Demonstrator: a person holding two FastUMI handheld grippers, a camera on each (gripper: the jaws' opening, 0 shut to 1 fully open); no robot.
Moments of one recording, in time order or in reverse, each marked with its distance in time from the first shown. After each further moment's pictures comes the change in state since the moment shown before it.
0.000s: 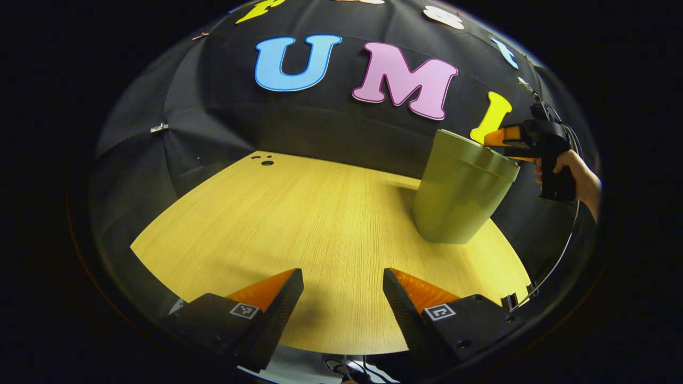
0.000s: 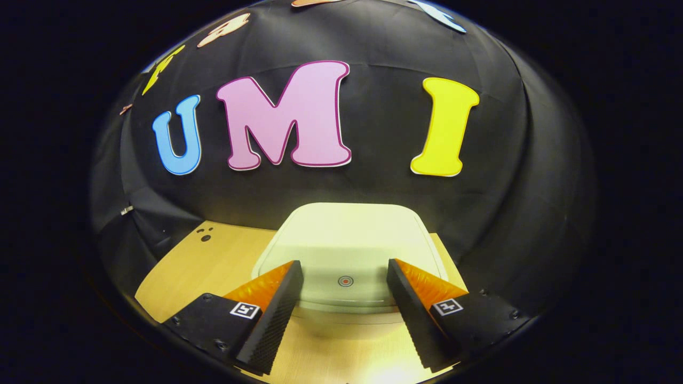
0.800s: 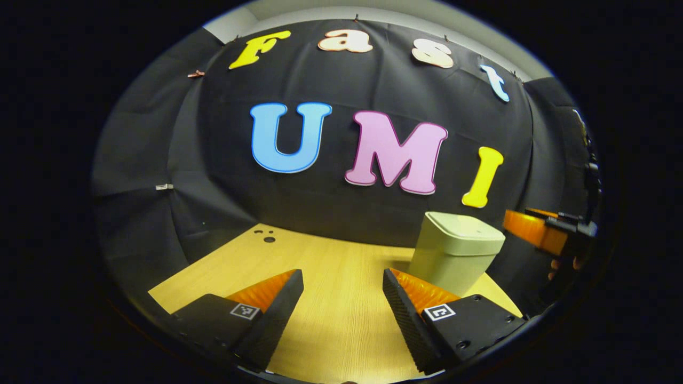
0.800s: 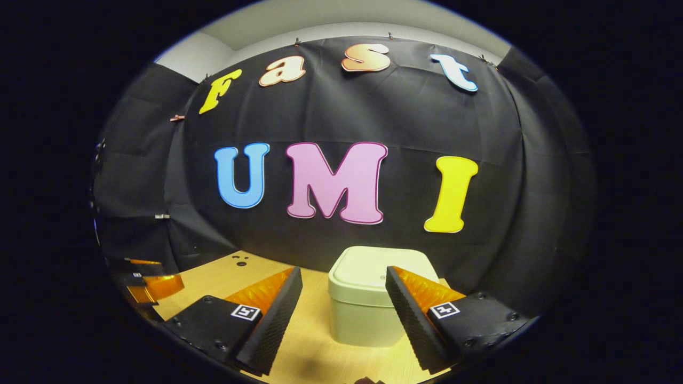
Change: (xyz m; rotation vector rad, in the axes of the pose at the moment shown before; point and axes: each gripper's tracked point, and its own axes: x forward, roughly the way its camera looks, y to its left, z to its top) left arm -0.060 -0.020 0.155 0.016 -0.361 0.041; right arm -0.158 0.067 0.016 -0.076 -0.349 0.120
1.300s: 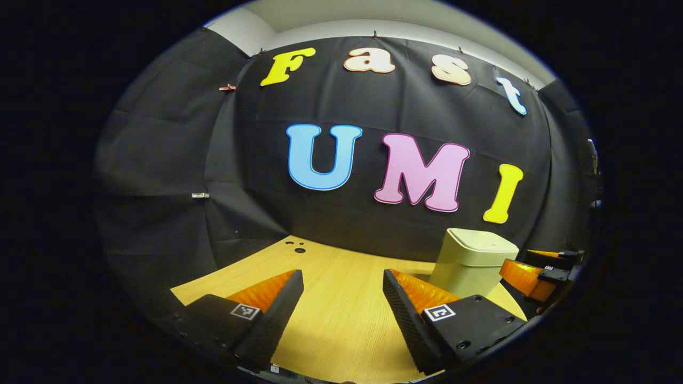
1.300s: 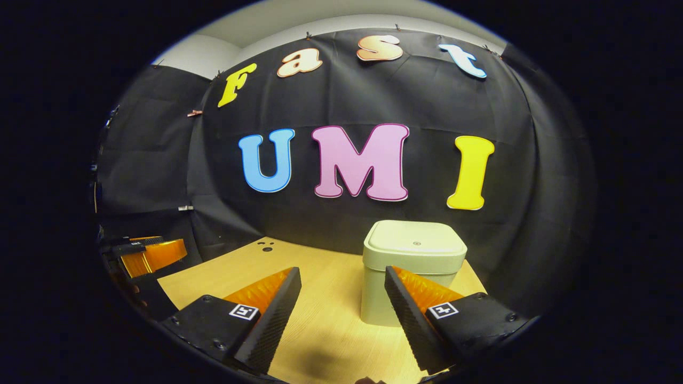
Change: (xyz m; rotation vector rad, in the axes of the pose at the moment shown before) left arm -0.044 0.030 0.001 -0.036 -0.060 0.140; right arm -0.031 0.045 -0.039 0.031 0.077 0.104
